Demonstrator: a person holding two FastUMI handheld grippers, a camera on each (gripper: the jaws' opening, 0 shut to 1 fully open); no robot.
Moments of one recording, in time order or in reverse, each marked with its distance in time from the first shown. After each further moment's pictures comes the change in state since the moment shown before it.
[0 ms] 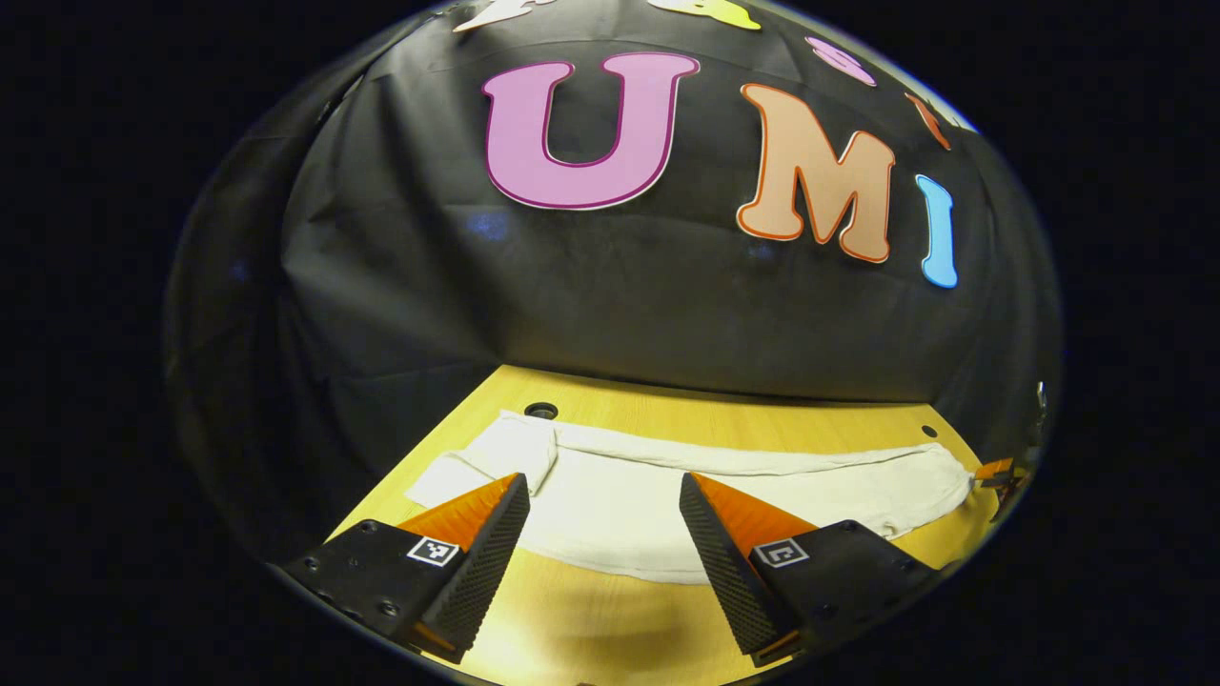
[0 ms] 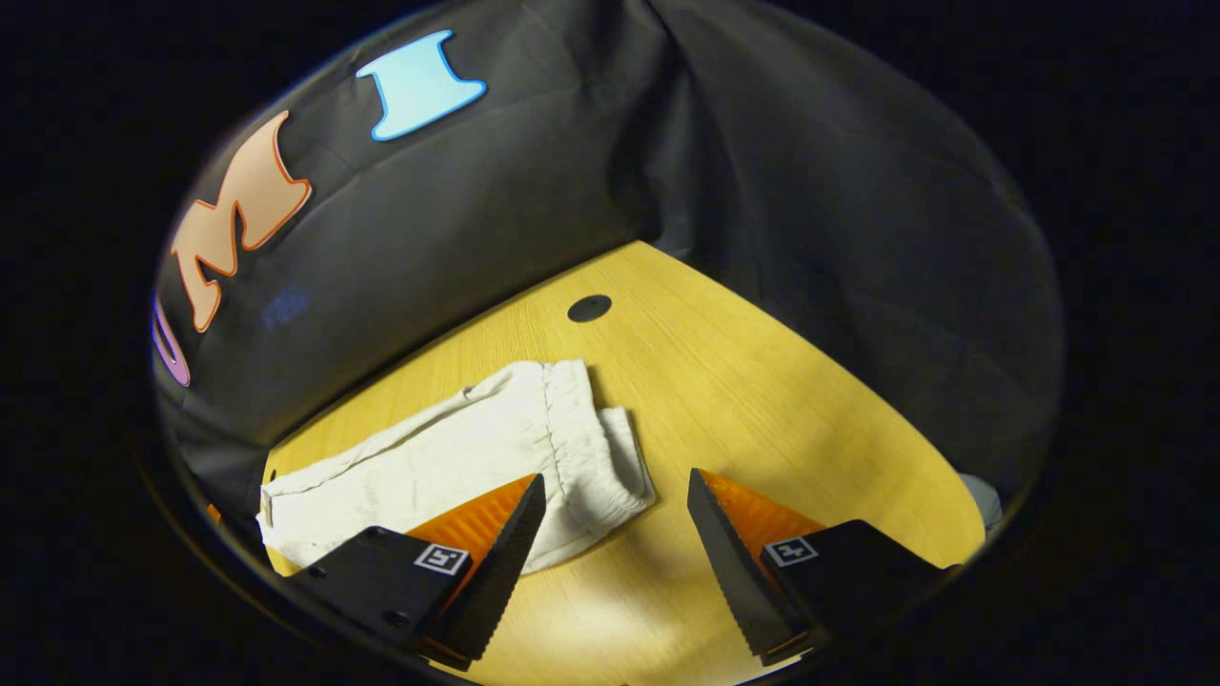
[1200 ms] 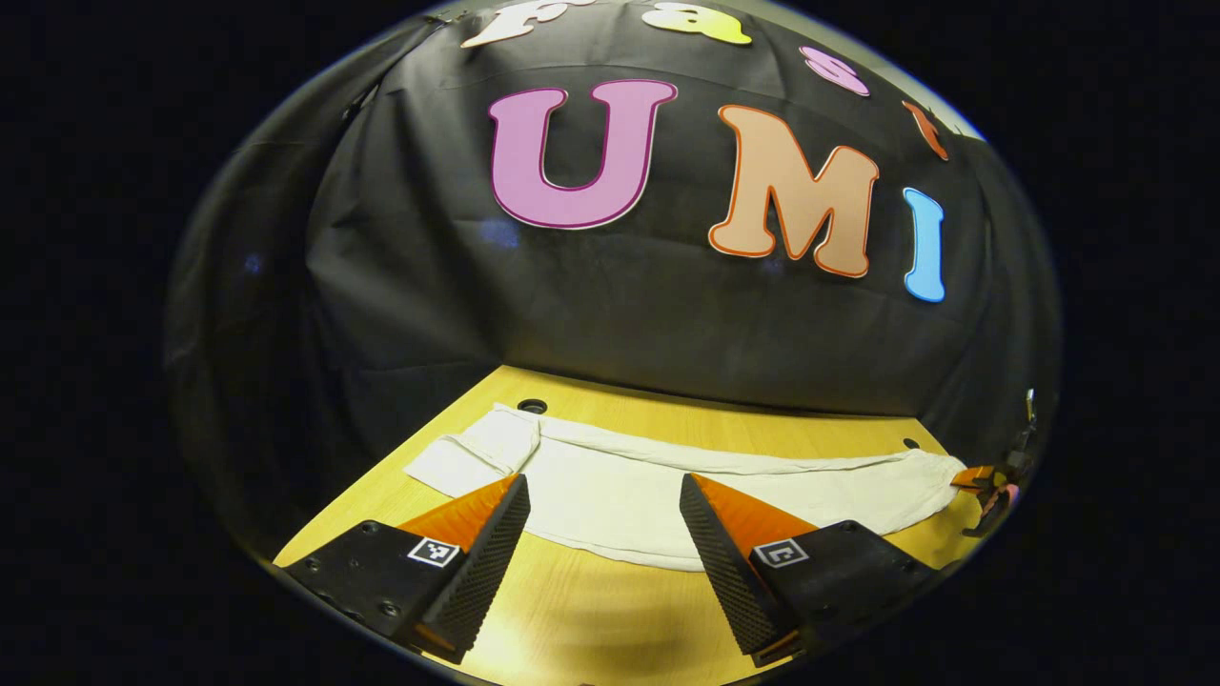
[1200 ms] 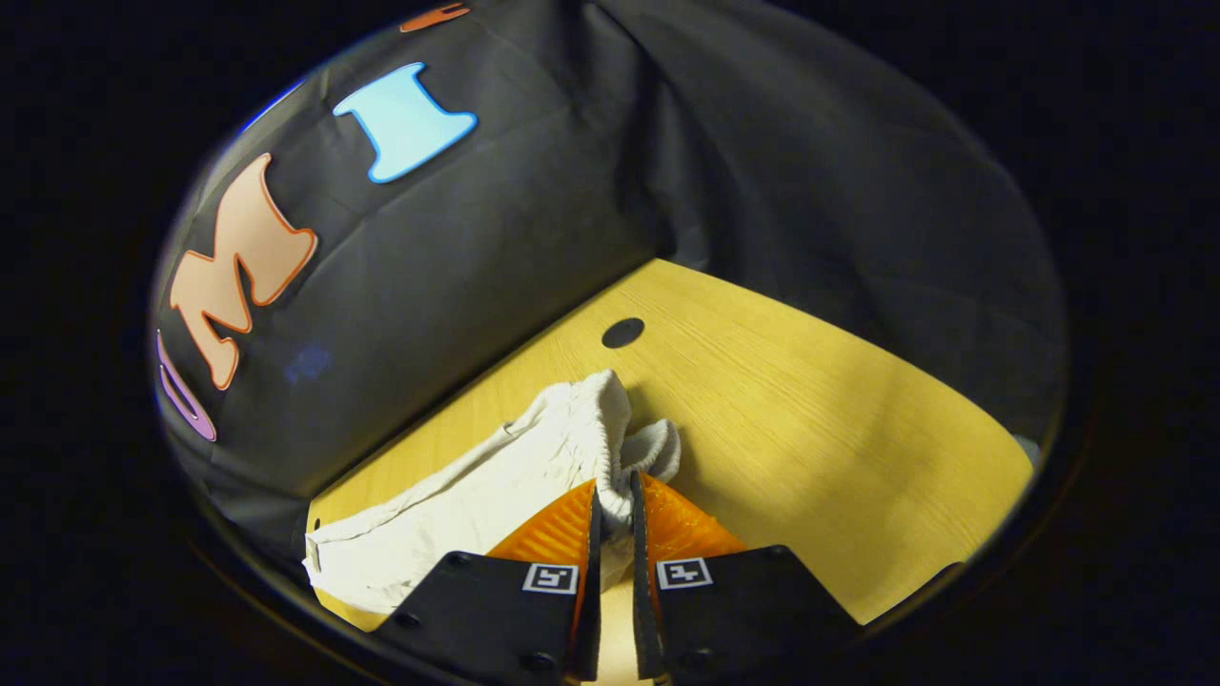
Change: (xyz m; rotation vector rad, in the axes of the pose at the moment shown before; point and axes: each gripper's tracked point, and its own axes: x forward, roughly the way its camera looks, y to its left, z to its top) left arm 0.007 -0.002 0.007 -0.026 -0.045 0.017; right arm -0.012 0.045 0.030 0.112 -0.116 0.078
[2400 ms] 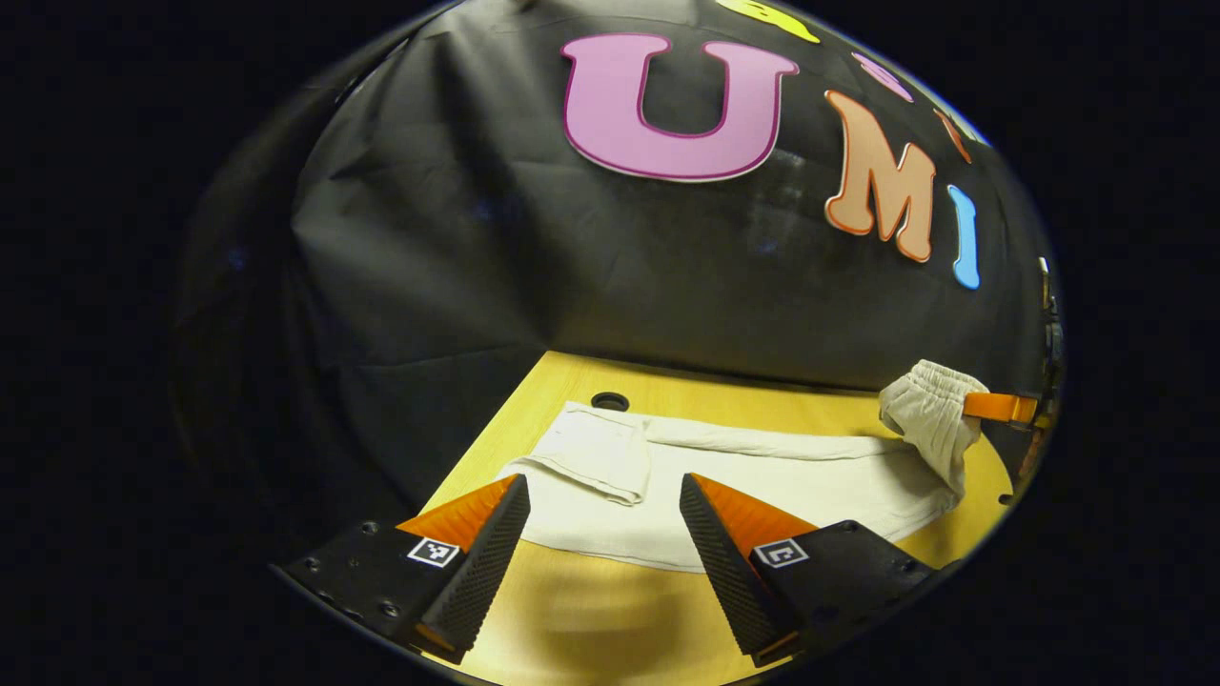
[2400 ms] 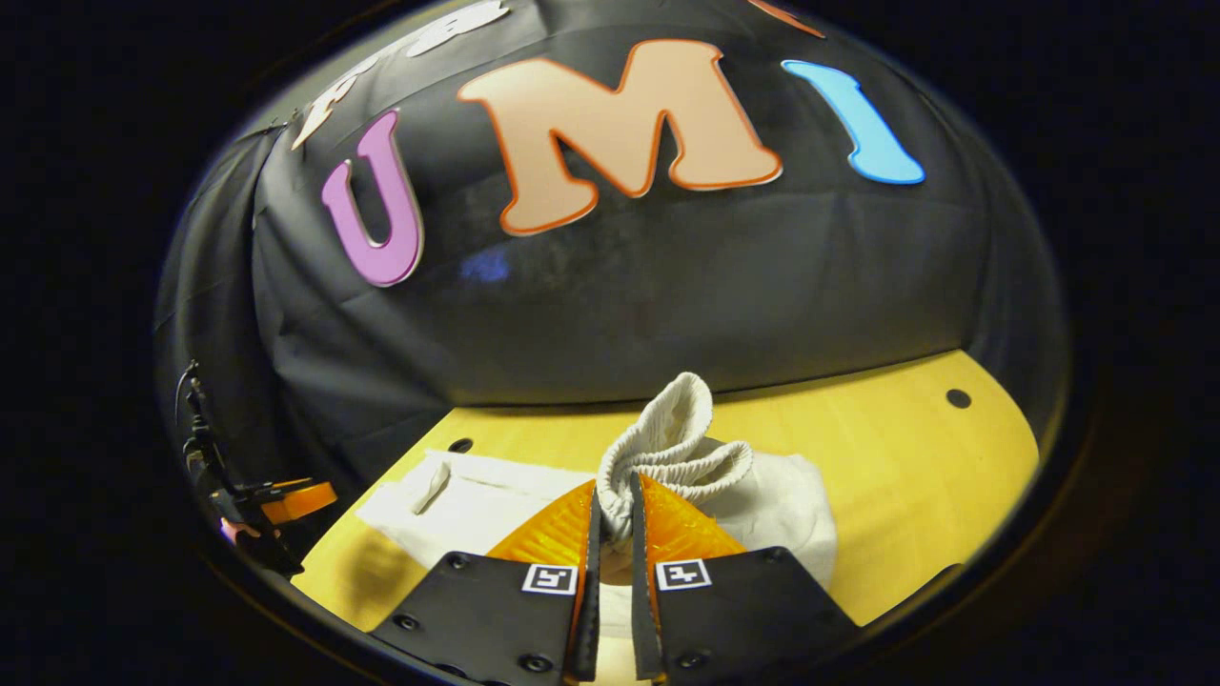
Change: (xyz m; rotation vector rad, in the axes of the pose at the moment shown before) left arm 0.028 0.066 -0.021 0.014 0.072 -0.031; right arm -0.070 0.388 -0.163 -0.465 0.022 0.464
